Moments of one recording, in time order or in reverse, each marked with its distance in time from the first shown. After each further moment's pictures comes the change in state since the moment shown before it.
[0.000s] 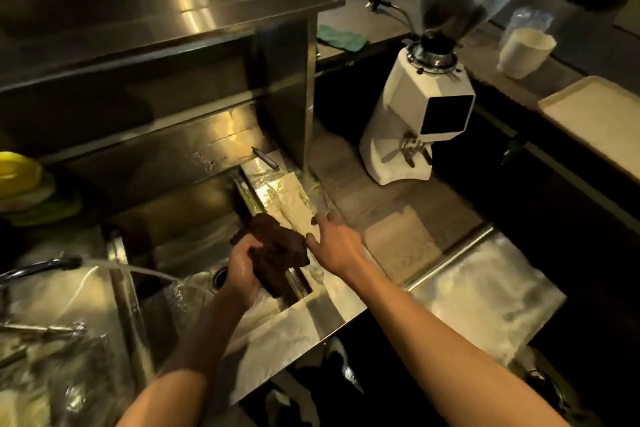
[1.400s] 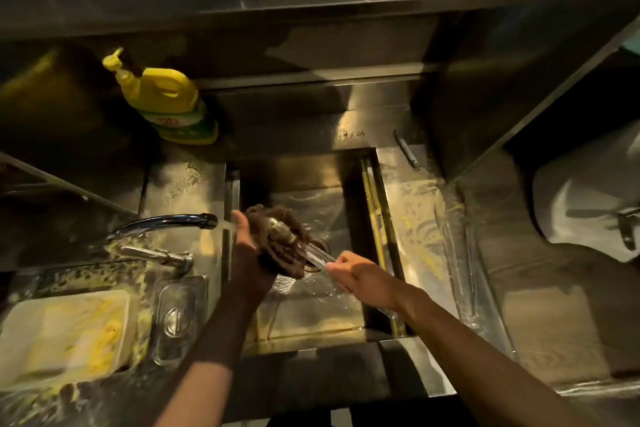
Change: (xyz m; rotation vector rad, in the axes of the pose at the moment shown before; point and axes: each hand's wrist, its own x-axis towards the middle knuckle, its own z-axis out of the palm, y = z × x) left_hand 0.065 0.052 -0.202 -0.305 0.391 0.072; right_hand 0.078 -0.105 0.123 0.361 -0.783 -0.267
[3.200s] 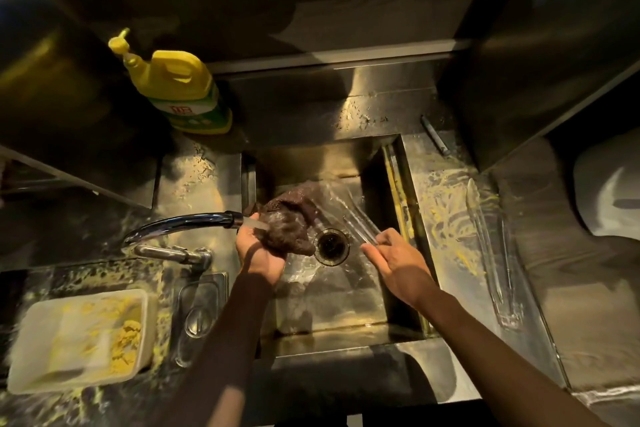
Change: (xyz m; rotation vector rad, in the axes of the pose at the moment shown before) left_hand 0.043 0.007 -0.031 -0.302 0.231 -0.017; right_hand 0.027 0.020 0.009 -0.134 0.407 0.032
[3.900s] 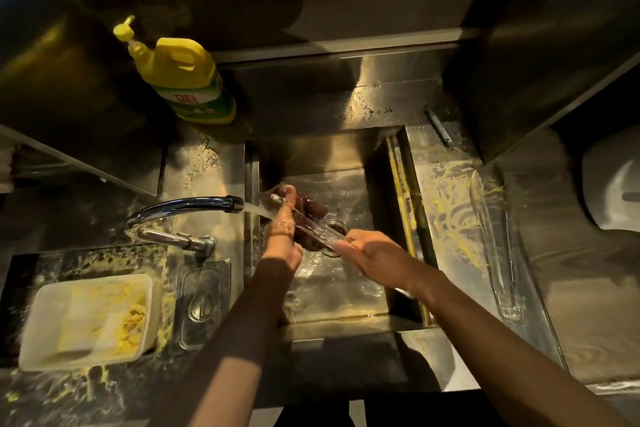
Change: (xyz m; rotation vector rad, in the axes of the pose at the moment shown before) left_hand -0.004 -0.025 0.019 0.422 0.078 -0.061; right_hand -0.007 -0.054 -0.014 -0.026 -0.361 -0.201
